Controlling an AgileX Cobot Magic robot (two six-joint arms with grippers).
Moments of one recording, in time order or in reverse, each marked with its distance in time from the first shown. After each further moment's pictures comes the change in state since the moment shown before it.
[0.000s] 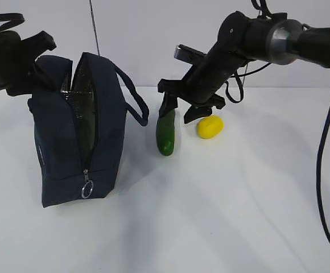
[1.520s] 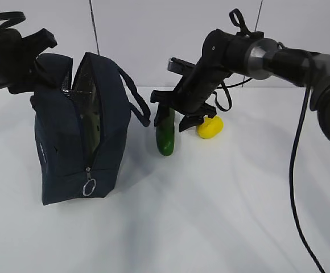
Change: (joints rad) left arm 0.000 0.000 0.000 -0.008 -0.024 0.000; right arm 0.031 0.130 -0.140 -0.083 0.004 0.131
